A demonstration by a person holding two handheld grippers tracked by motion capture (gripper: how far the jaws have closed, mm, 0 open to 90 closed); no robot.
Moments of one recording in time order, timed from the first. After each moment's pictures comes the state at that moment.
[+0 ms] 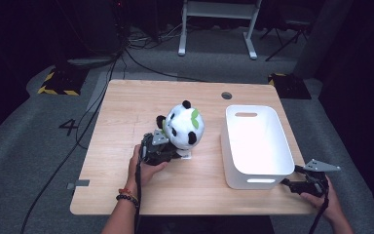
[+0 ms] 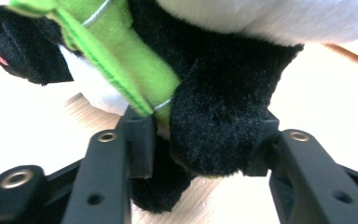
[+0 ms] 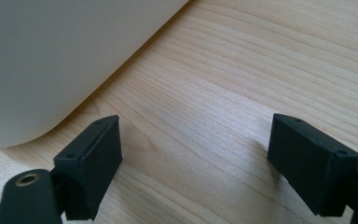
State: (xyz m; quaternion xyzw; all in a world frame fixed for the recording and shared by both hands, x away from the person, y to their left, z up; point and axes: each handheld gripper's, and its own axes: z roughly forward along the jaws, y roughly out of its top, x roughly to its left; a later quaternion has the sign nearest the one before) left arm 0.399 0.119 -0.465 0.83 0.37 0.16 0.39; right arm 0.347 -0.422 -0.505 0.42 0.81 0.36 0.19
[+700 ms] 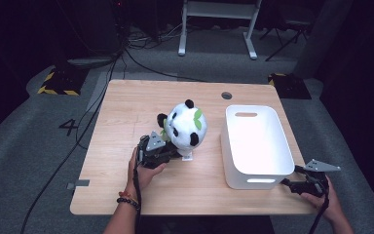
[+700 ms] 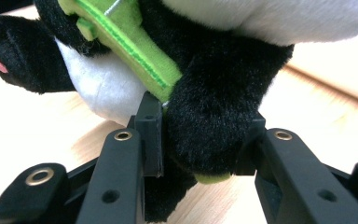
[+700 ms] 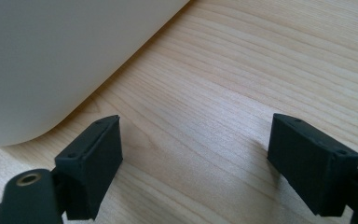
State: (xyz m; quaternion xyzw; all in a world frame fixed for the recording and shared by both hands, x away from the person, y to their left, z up) left arm 0.381 0.125 -0.457 0.80 0.34 0.18 0.46; right arm 0.347 -0.423 -0.505 0.42 0.81 0.36 0.19
